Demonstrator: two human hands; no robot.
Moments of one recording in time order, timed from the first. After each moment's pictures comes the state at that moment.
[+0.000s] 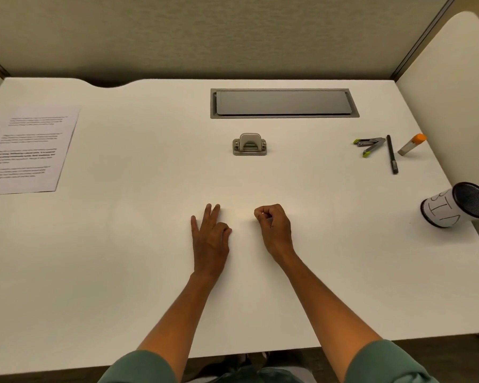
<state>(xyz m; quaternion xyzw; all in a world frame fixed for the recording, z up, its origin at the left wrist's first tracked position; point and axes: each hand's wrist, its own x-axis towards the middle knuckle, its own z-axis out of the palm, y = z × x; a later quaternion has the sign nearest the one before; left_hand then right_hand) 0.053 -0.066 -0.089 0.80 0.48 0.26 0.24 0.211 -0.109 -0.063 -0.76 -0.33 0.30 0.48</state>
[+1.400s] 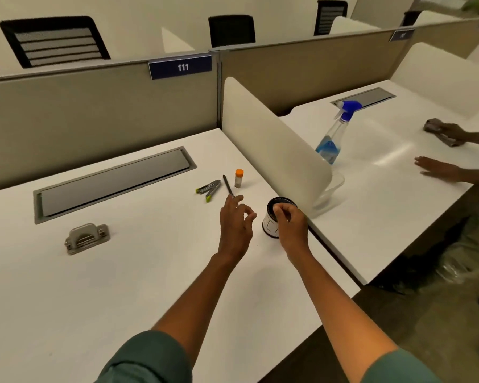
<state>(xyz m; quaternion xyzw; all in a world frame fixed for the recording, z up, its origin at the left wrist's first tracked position) 0.448 -0.167 0.023 0.82 0.22 0.26 0.45 0.532 -0.274 0.038 -0.81 -0.09 0.07 0.57</state>
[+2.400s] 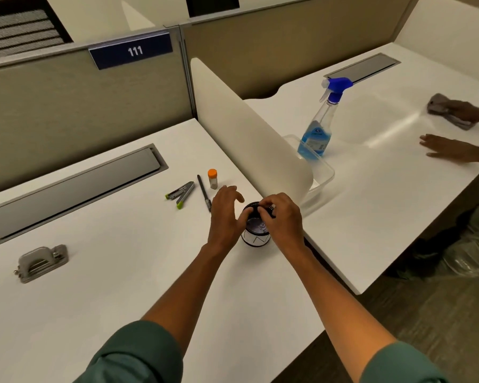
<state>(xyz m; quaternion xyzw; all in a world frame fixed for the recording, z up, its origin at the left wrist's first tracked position) 0.545 -0.163 0.002 0.87 0.18 0.25 0.39 0.620 -0.293 0.021 -0.88 -0.27 -0.03 0.40</state>
